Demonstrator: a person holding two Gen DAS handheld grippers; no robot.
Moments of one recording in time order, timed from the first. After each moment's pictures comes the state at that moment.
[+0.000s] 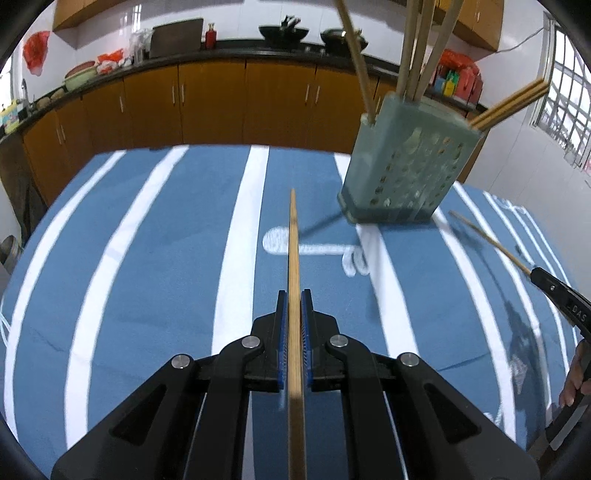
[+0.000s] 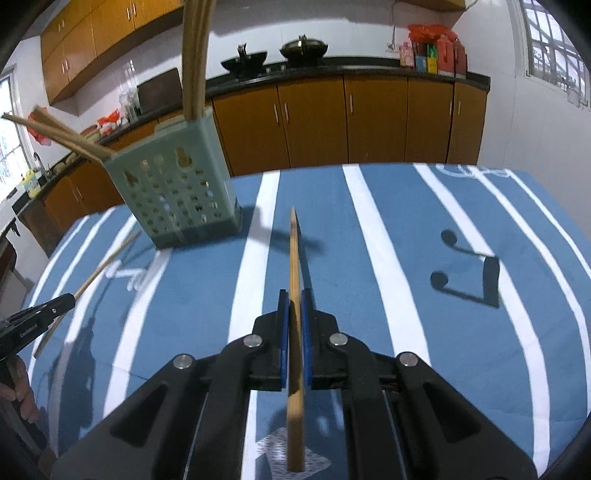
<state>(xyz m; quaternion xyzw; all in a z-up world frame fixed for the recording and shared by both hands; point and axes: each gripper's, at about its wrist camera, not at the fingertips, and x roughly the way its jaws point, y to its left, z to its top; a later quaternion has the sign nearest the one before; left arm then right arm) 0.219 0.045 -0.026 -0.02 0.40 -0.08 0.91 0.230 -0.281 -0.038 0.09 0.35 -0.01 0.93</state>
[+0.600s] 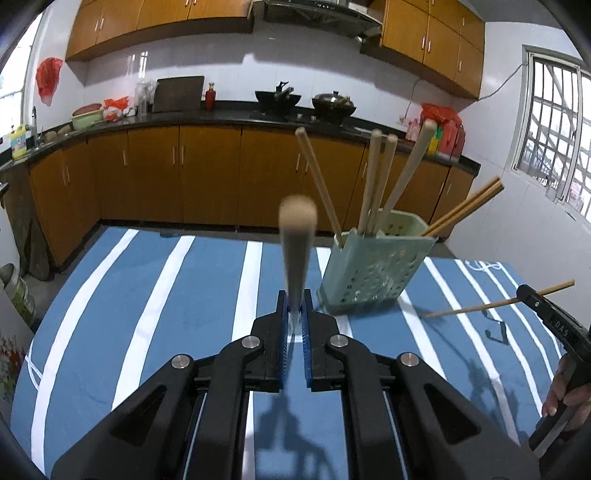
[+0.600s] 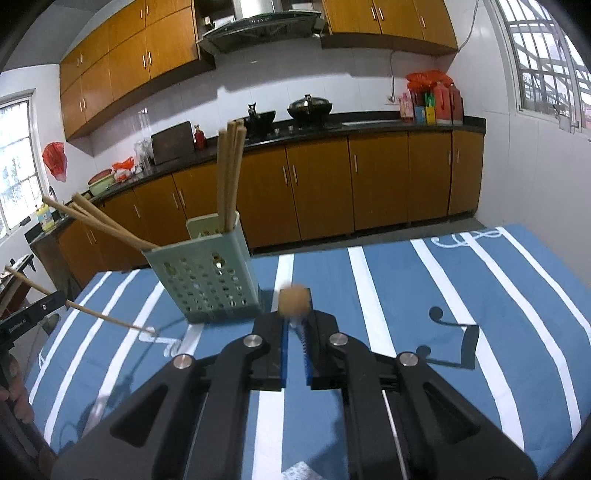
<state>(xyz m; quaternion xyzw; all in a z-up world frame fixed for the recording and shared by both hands) 0.208 0.051 0.058 -0.04 0.29 -0.10 0.95 0.220 -0.284 0.033 0.10 0.25 -0.01 0.96</state>
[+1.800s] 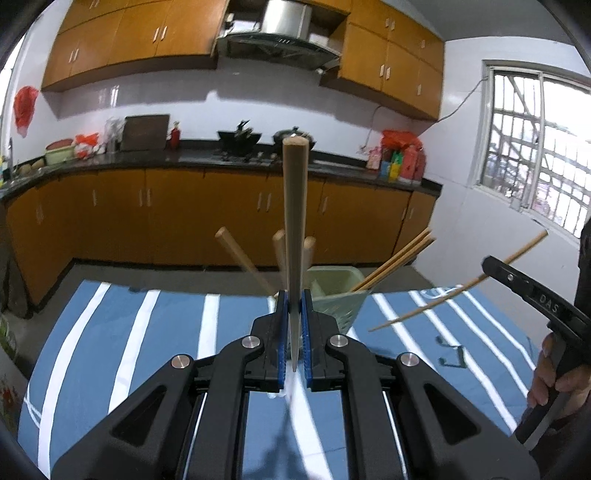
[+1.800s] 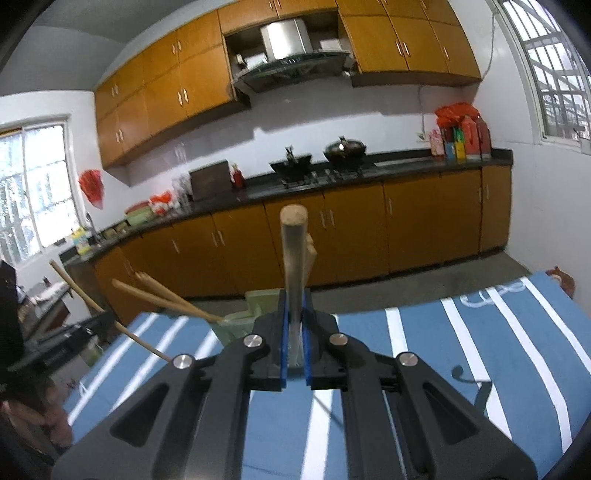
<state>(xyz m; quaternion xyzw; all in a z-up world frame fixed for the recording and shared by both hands) 0.188 0.018 0.120 -0.03 0.22 -0.17 0.96 0.205 -0.271 0.124 0.10 0.17 0.07 0.98</state>
